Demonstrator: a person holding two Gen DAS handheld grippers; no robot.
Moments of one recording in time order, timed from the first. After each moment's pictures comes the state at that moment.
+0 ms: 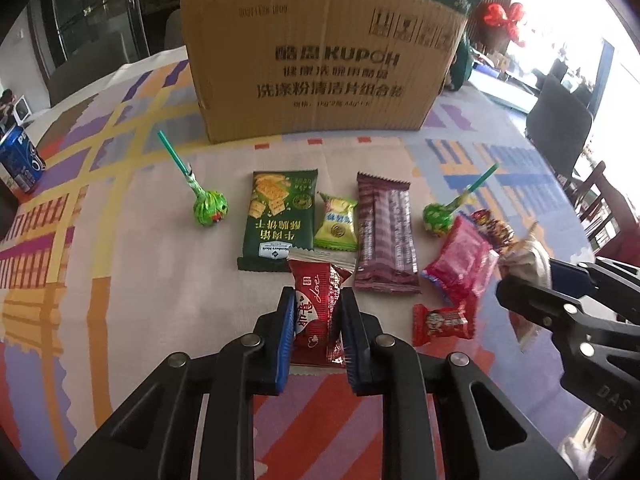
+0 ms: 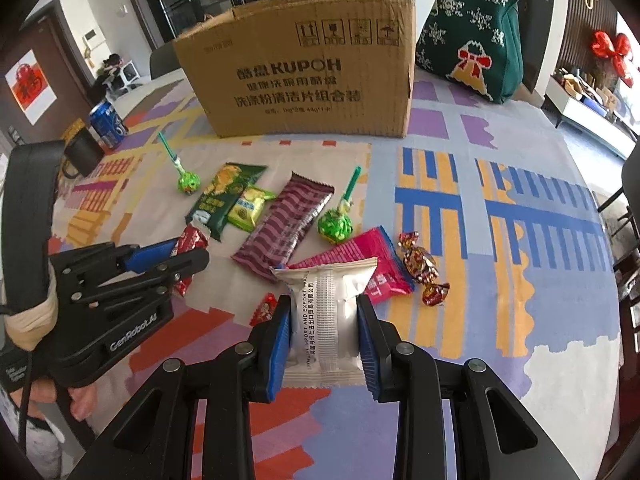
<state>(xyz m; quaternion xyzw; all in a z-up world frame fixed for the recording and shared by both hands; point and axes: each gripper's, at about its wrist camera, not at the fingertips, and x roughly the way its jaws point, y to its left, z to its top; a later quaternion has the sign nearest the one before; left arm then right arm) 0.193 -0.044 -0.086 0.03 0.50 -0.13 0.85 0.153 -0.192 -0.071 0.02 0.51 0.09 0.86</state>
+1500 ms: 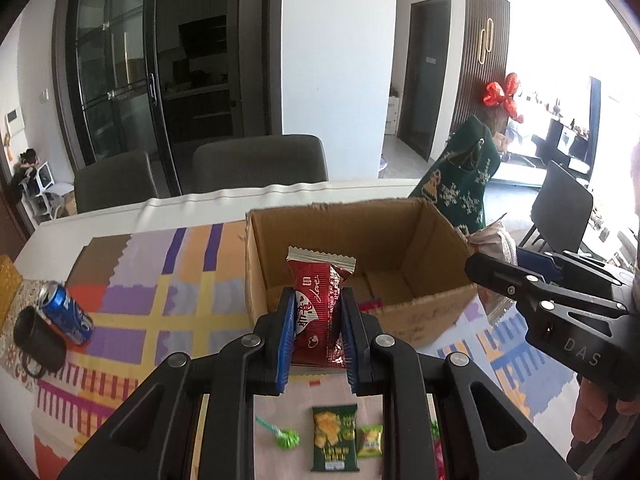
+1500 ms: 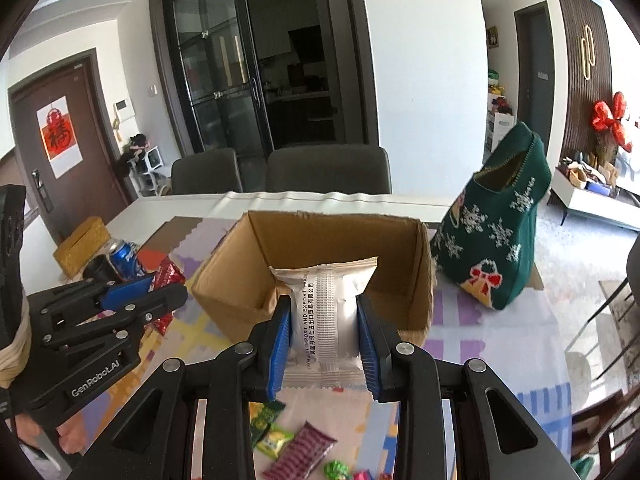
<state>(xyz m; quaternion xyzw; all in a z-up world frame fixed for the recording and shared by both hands) 0.305 -0.026 0.073 0.03 0.34 -0.12 0.93 0.280 -0.187 0.070 0.03 0.33 0.12 0.93</state>
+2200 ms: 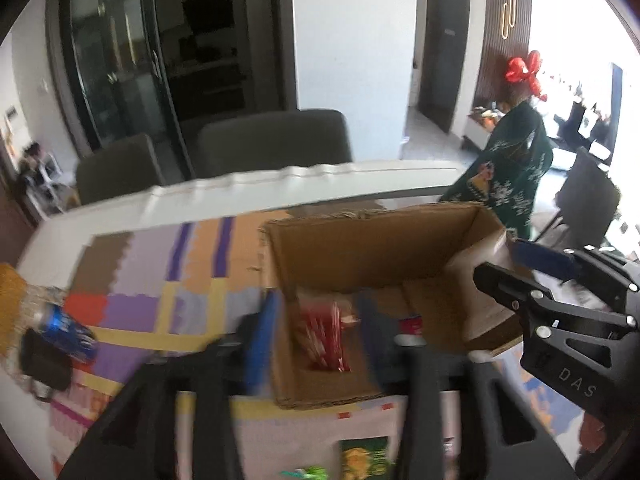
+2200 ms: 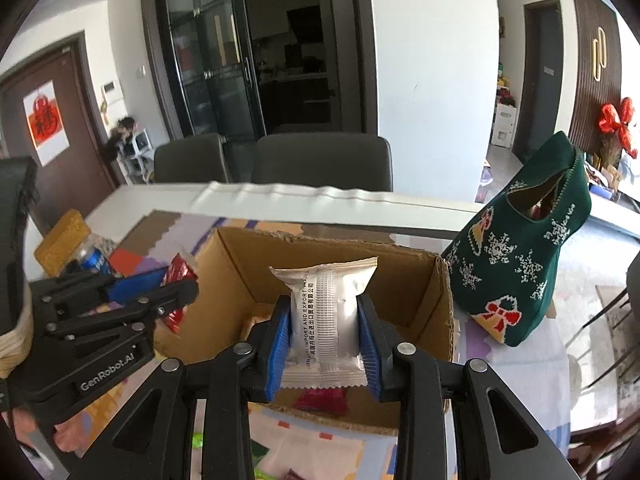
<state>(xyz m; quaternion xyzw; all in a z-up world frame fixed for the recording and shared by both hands) 0.377 -0.029 0.058 0.05 0.39 -0.07 0.92 0.360 -0.170 0.055 0.00 0.38 0.11 0.92</state>
